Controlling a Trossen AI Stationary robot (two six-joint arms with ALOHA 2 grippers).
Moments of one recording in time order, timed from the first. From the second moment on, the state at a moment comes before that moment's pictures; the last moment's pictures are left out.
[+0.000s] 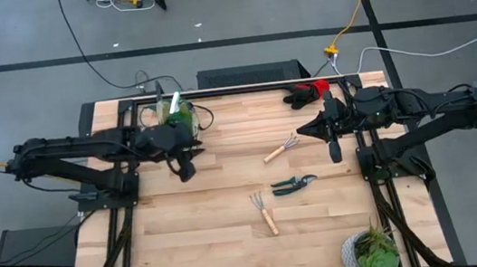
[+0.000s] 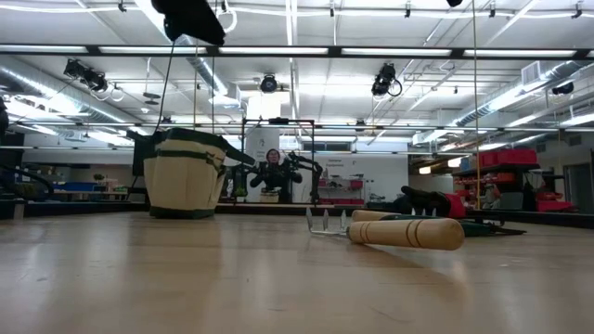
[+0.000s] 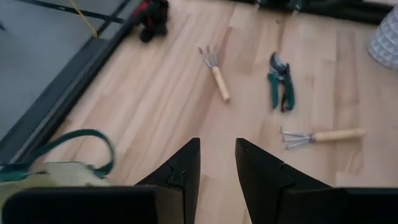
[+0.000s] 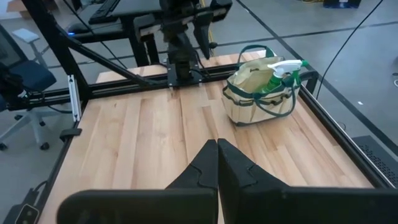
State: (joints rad) left arm -0.04 1.09 1.10 -0.68 -0.31 -0.22; right arm 0.08 0.93 1.13 -0.58 0.14 0.15
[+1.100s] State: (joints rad) left arm -0.04 0.98 1.10 -0.71 -0.34 -0.28; right arm 0.08 0.93 1.13 -0.59 0.14 0.15
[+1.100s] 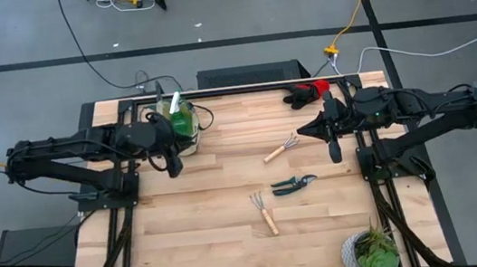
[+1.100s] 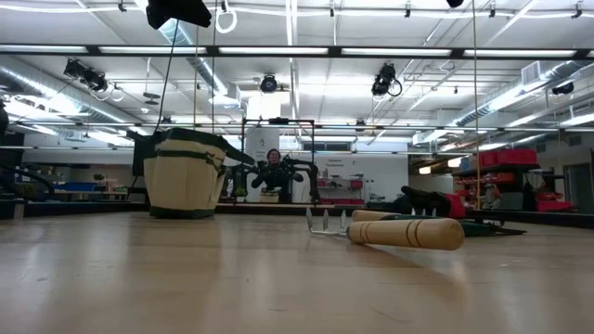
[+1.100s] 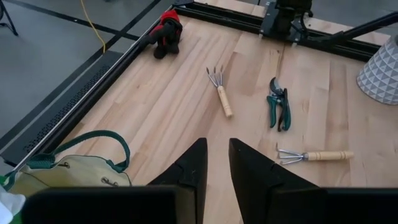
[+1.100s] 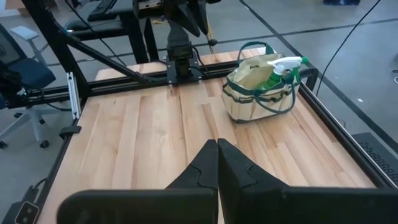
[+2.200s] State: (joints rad) left arm -0.04 0.98 1.10 -0.69 -0.34 -0.28; right arm 0.08 1.00 1.13 -0.66 0.16 0.23
